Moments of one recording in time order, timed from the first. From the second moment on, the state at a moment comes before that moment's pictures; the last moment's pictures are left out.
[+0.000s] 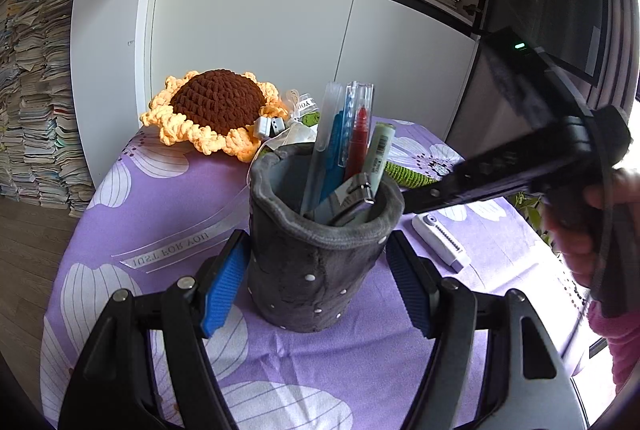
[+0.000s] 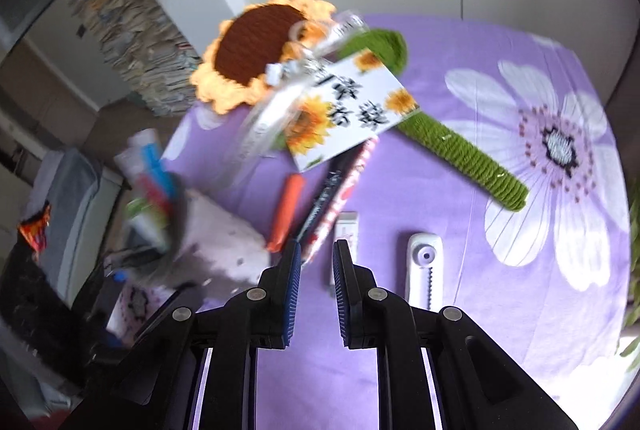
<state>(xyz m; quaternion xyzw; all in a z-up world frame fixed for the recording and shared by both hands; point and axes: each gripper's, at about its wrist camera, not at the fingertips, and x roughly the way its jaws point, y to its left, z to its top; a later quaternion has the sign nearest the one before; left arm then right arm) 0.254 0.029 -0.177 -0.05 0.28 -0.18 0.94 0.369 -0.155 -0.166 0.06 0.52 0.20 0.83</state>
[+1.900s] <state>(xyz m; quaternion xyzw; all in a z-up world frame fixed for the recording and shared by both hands) 0.255 0.030 -0.177 -0.05 0.28 -0.18 0.94 0.410 -0.114 -0.201 -0.11 0.58 0.17 0.79</state>
